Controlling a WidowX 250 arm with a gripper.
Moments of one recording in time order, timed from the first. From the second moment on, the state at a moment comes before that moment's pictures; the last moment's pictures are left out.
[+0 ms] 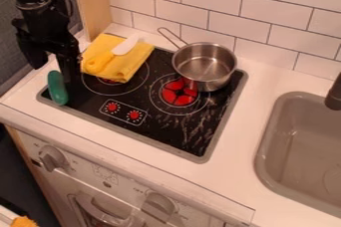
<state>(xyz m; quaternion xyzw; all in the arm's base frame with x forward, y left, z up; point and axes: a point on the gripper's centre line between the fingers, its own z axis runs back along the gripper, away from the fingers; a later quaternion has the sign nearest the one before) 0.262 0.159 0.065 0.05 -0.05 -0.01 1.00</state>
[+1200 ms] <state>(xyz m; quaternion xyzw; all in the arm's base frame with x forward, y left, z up) 0.324 0.156 0.022 0.06 -0.03 -0.01 1.00</state>
